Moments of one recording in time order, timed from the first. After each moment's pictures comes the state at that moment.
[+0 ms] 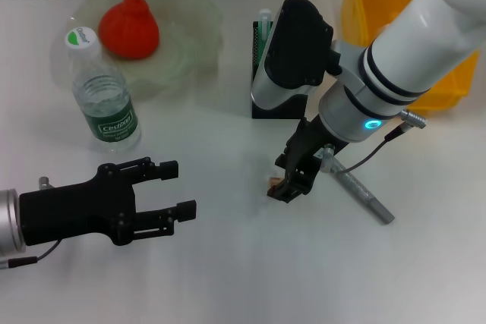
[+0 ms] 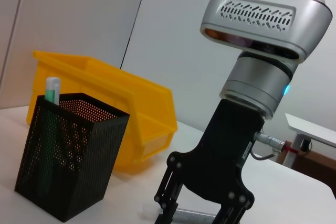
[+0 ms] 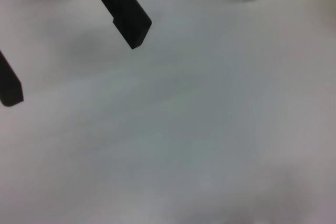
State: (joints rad) left arm -0.37 -2.04 0.77 0.48 1.90 1.68 -1.18; right arm 0.83 2.08 -1.74 -1.03 -2.38 -1.31 2.38
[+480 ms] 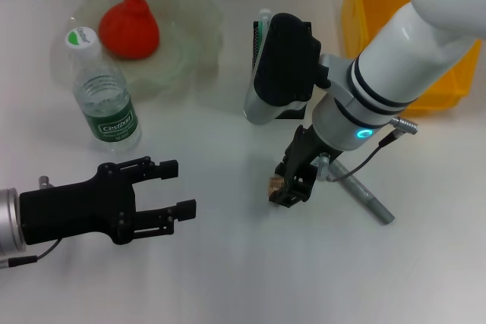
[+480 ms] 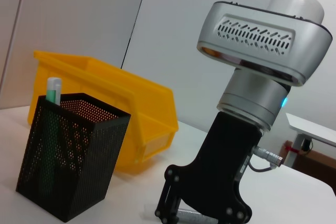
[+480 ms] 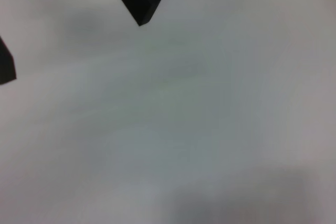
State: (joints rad) left arm -0.38 -2.04 0.77 0.48 1.90 1.68 -1.18; right arm 0.86 2.09 -1.81 -0.97 -2.38 -1.27 2.38
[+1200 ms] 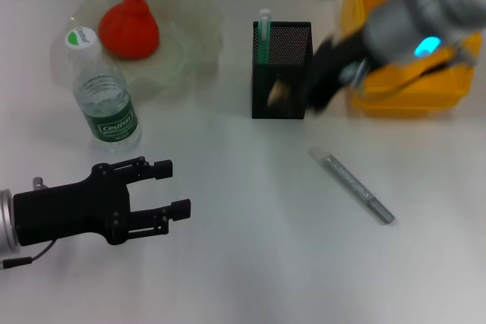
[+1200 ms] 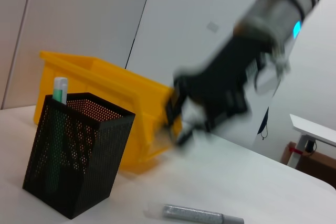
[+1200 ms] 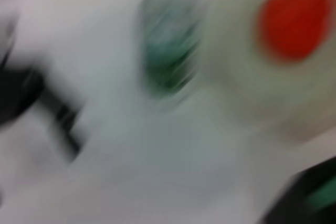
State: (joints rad) left arm -0.37 -2.04 0.76 0.48 1.90 1.68 -1.18; right arm 0.71 2.08 -1.41 -1.37 -2.40 -1.45 2.38
